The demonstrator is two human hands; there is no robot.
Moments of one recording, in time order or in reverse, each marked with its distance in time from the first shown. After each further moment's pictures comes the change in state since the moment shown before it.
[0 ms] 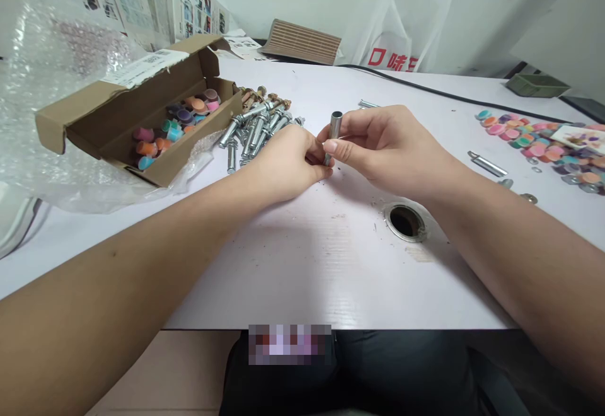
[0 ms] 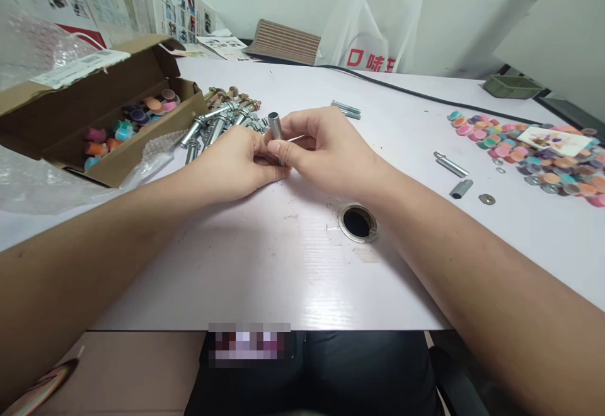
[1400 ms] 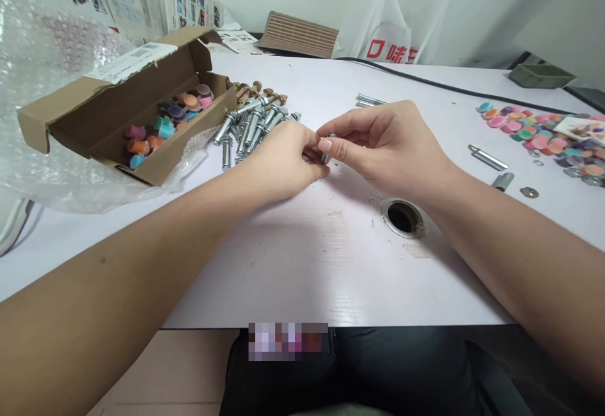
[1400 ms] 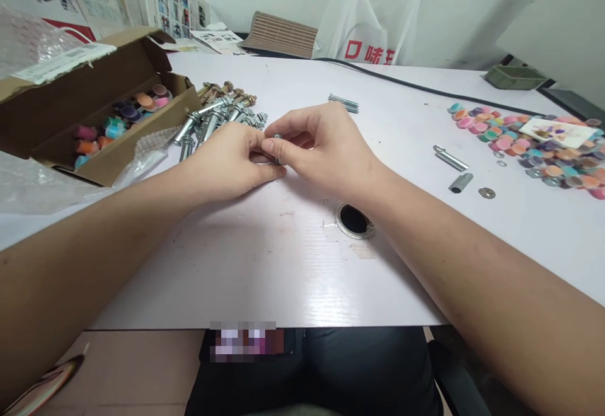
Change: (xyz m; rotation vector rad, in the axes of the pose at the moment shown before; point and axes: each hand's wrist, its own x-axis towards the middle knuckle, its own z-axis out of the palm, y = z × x) left_hand -0.002 0.004 0.002 0.059 0.014 -0.034; right_hand -0.007 0.002 0.005 -0.045 0.128 -0.026
